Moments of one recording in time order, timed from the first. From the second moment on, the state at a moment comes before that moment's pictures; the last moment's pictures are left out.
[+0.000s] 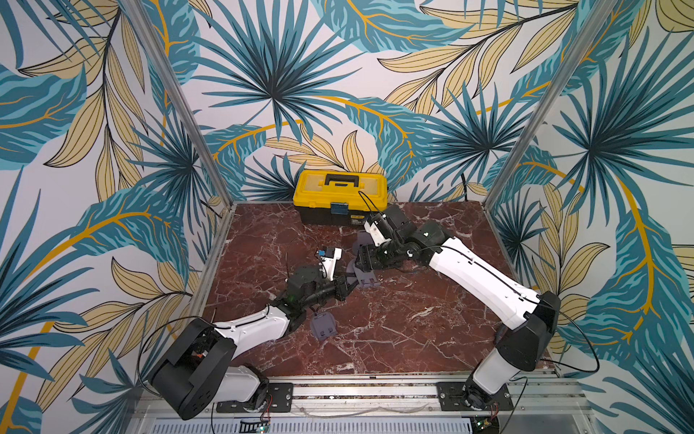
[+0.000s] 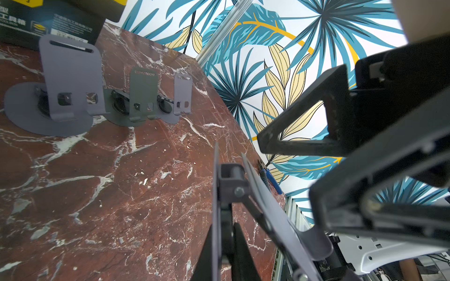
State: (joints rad) left arm -0.58 1.35 0.51 0.67 0.48 -0.72; right arm 0.72 1.68 1.73 -1.03 -0.09 0.48
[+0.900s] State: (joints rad) left arm -0.58 1.35 0.51 0.66 0.48 -0.73; right arm 0.73 1.79 1.80 -1.08 -0.09 0.47
